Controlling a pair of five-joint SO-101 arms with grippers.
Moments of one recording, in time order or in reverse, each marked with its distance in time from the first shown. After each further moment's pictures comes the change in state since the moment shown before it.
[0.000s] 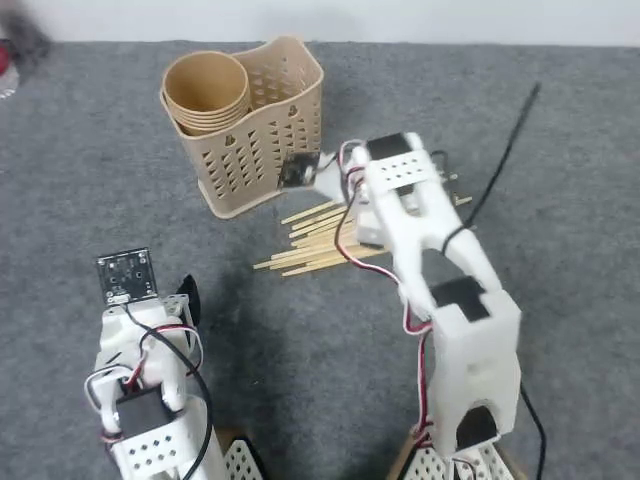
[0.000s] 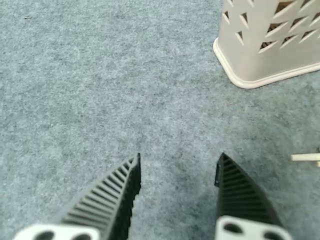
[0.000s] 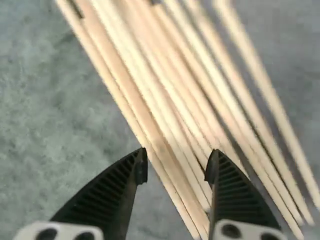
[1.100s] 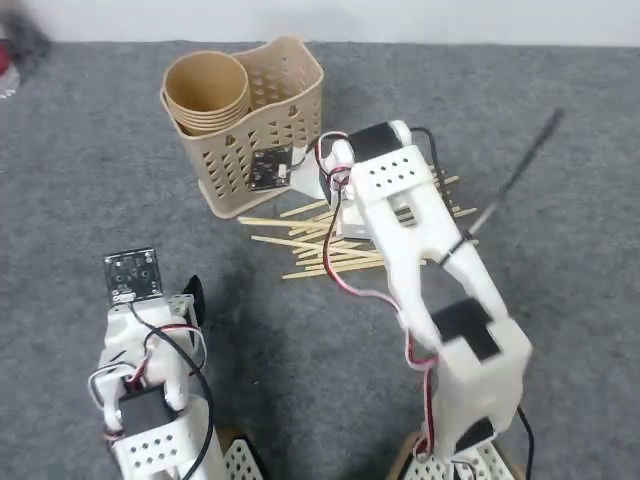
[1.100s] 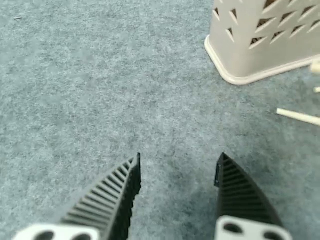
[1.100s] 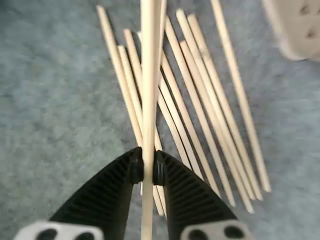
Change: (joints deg) left arm 1.6 0.0 0.5 0.0 0.0; right arm -5.6 -14.9 -3.9 10.2 1.0
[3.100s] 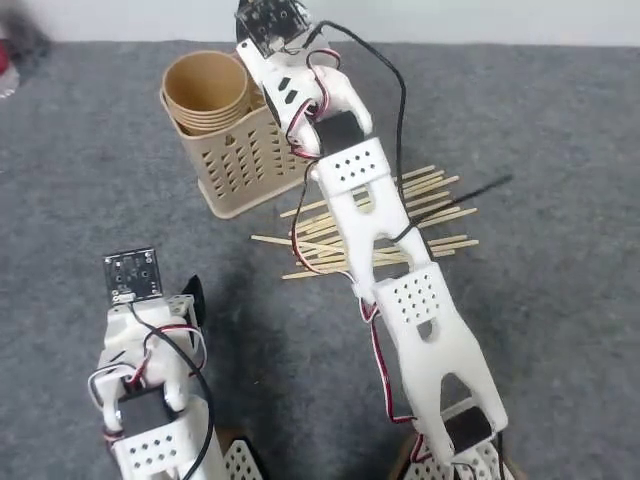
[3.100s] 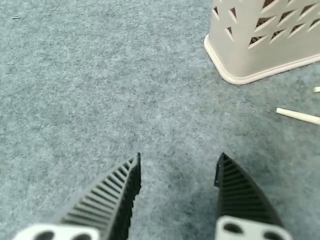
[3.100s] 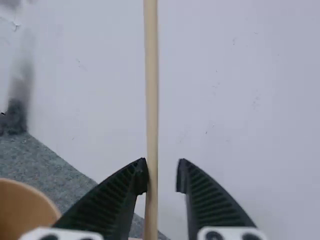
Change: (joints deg) left arm 0.1 0.0 0.0 0.0 0.0; right arm -2.4 49.5 -73.3 -55.0 -44.3
